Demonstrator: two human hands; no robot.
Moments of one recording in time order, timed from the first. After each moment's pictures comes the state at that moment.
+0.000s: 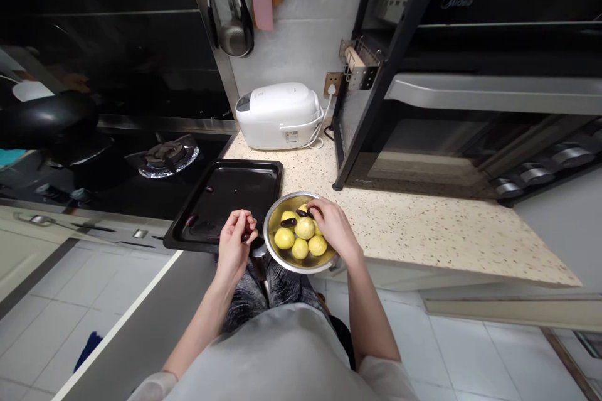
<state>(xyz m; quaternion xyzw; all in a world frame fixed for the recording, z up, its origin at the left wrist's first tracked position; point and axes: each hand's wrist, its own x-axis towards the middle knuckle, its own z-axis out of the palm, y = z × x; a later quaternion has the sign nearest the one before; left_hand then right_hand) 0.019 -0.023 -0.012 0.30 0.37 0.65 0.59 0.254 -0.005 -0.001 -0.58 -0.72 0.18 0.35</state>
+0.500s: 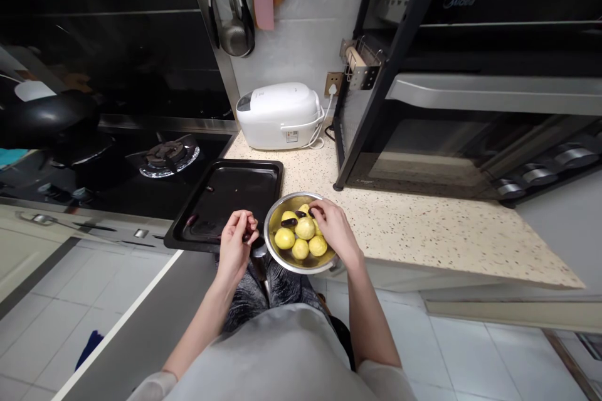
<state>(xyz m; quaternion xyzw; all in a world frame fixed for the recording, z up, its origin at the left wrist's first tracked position) 0.020 -0.024 -0.013 0.29 0.37 0.65 0.60 0.254 -0.007 -0.006 -0.59 -0.69 0.19 0.38</state>
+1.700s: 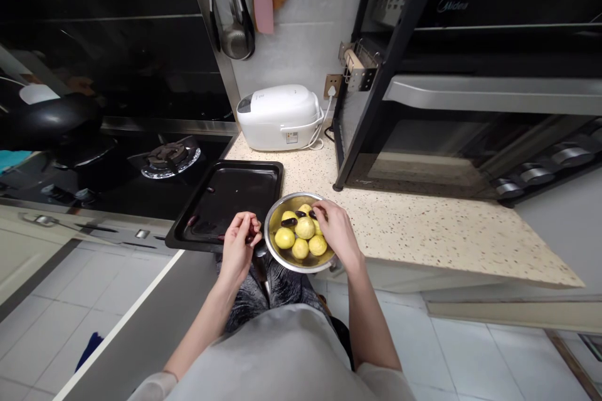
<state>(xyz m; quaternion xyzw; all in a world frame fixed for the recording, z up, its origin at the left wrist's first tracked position) 0.024 -0.028 -0.010 0.29 0.37 0.64 0.61 0.254 -0.012 -0.007 -0.61 -0.67 0.18 0.39</state>
